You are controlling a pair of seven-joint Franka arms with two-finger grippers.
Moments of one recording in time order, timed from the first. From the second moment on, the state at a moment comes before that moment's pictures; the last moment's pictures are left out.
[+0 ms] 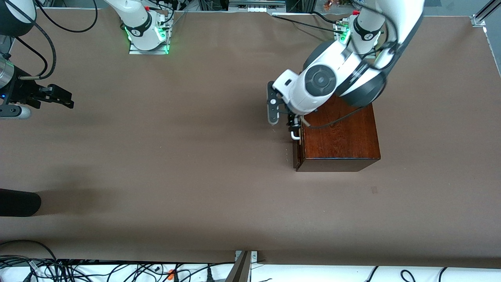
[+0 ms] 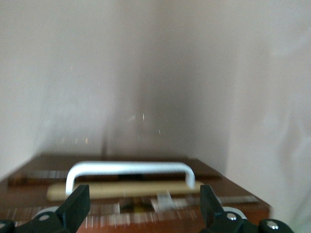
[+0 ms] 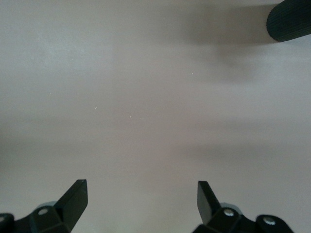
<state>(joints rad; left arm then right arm) -0.05 0.43 -0.63 -1.54 0.06 1.71 0.75 0.03 0.05 -0.05 -1.66 -0.03 1.65 -0.05</state>
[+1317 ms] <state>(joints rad) 0.00 0.21 -0.20 -1.31 0.03 1.43 0.24 0.03 0.05 -0.05 -1.66 -0.03 1.66 -0.05</state>
